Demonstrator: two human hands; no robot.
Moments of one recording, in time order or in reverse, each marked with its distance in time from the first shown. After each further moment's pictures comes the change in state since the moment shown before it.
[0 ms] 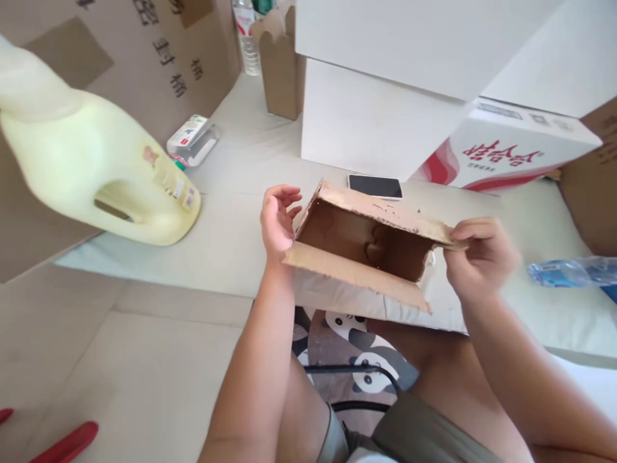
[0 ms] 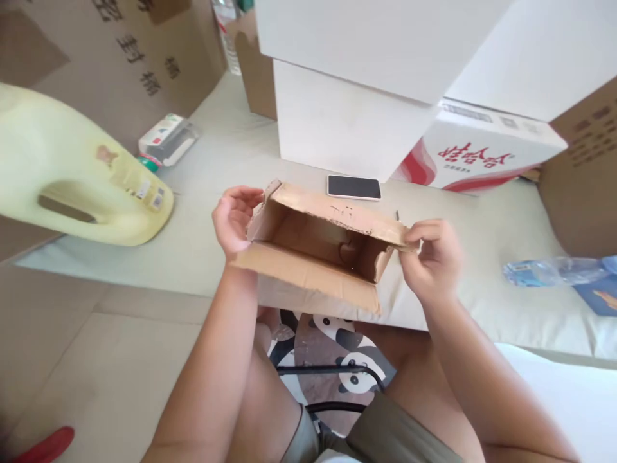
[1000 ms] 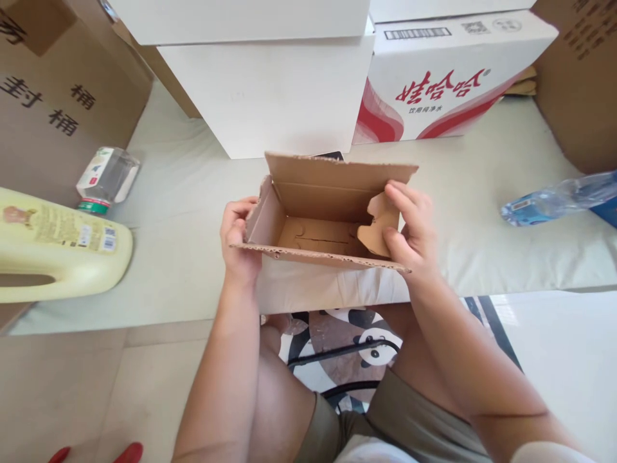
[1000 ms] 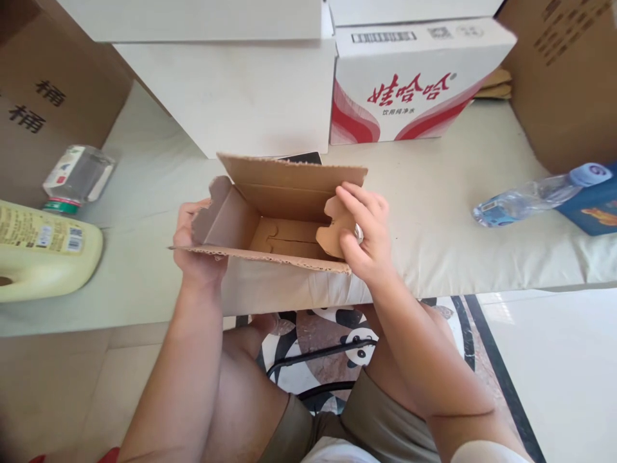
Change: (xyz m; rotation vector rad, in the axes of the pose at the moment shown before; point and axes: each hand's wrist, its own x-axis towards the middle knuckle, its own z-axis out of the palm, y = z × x) left_hand -0.024 -0.038 0.044 0.273 -0.241 -0.066; right_hand -0.036 0.025 -0.032 -0.027 -0.114 0.236
